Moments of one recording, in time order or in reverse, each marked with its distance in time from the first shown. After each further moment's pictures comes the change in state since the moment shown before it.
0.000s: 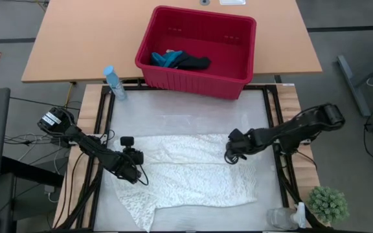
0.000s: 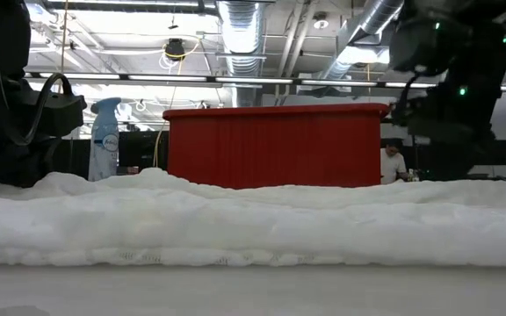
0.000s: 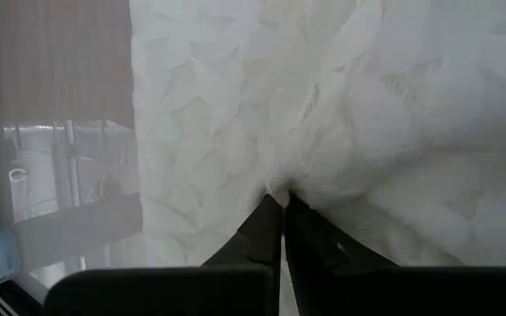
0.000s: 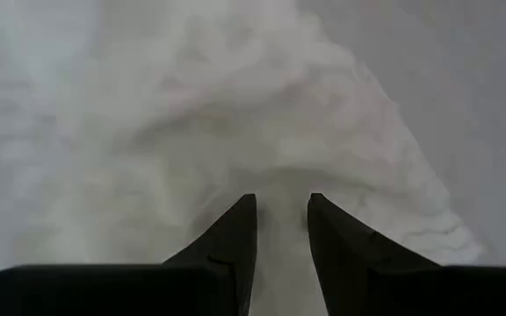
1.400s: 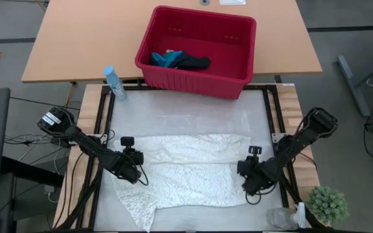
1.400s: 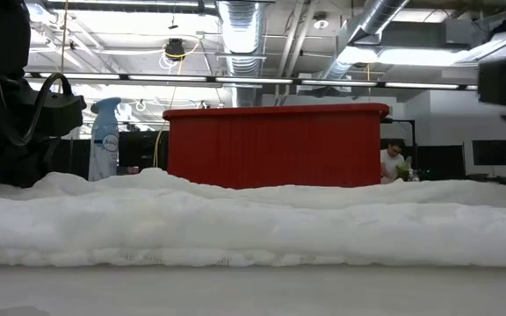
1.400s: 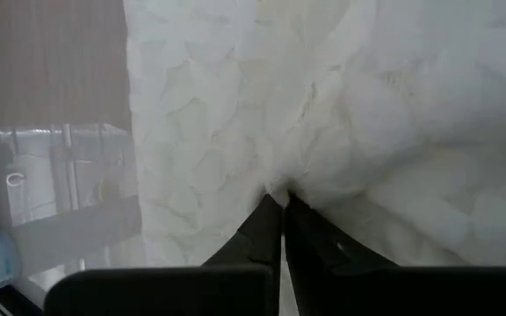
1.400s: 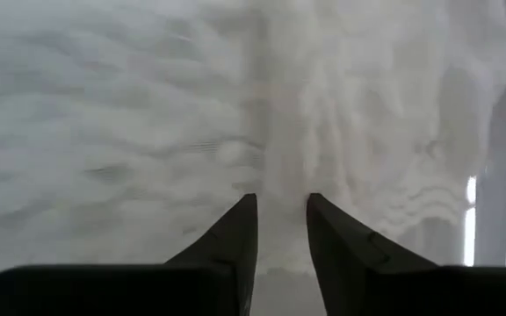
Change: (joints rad) left arm 0.000 -0.001 0.001 -0.008 0.016 0.012; right arm 0.575 0.142 0.128 -0.268 0.117 -0.136
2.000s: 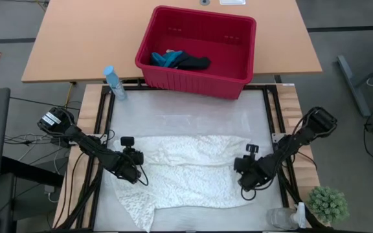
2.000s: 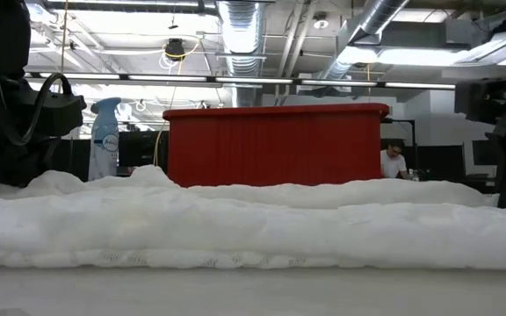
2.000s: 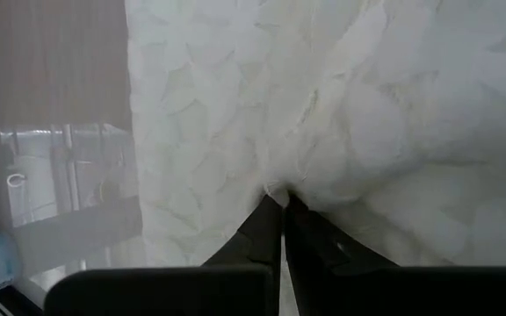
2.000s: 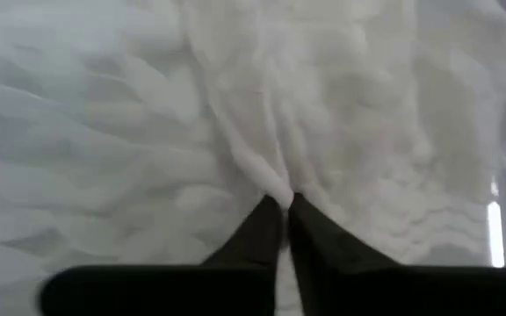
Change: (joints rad) left arm 0.000 0.000 0.000 0.004 0.000 0.005; right arm -0.091 -0.001 -0.076 0.136 0.025 -0.010
